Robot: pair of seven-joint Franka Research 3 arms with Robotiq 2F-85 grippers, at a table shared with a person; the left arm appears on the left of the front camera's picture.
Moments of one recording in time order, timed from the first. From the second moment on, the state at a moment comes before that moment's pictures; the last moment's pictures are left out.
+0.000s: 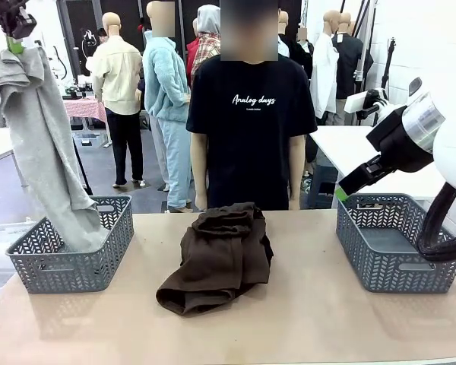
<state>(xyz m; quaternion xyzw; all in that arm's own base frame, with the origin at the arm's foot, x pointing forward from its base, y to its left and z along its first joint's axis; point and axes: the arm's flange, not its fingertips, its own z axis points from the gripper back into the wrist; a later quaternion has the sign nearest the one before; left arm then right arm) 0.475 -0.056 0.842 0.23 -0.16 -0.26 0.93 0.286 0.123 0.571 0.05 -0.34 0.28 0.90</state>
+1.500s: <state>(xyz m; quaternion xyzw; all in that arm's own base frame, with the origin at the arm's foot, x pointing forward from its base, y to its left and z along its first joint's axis) 0.491 -0.020 0.682 0.12 -0.07 -0.10 0.98 0.286 0.123 0.571 0.05 -0.34 0.28 0.90</state>
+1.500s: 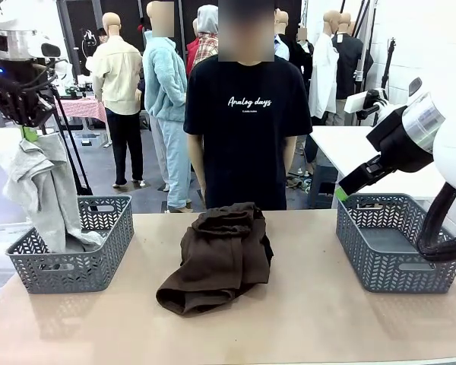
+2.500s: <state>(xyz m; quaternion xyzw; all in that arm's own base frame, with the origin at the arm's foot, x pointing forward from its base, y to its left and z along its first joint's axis) 0.556 -0.012 0.533 0.03 -0.06 0.06 1.00 0.286 0.122 0.571 0.05 -0.34 0.28 0.90</state>
